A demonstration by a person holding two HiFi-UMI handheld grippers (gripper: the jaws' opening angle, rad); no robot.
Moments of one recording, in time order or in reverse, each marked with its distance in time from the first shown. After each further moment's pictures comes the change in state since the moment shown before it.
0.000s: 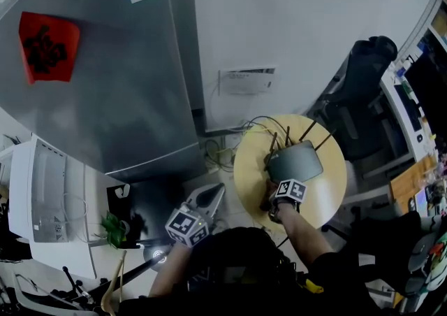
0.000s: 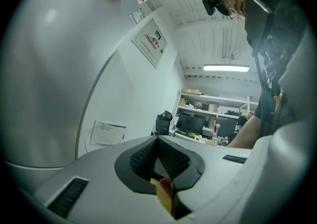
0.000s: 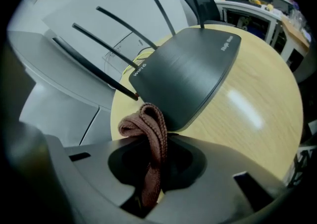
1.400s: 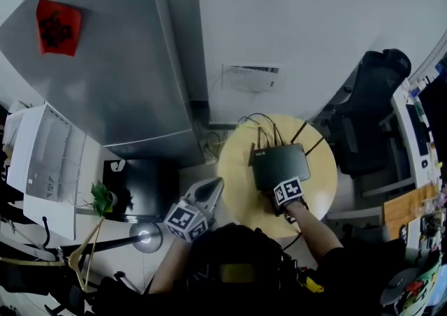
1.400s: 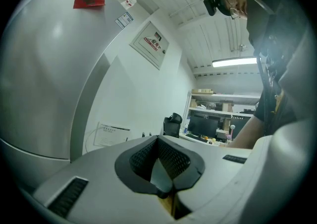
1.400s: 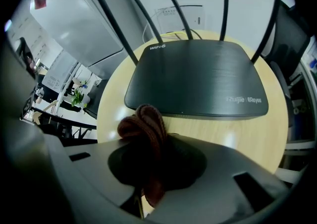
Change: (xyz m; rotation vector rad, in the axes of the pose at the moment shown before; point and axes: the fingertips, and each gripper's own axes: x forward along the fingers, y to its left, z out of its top) left arm 0.045 -0.075 -0.009 0.012 -0.056 0.176; right arm -0.028 -0.081 0.022 -0.834 0.325 -0.049
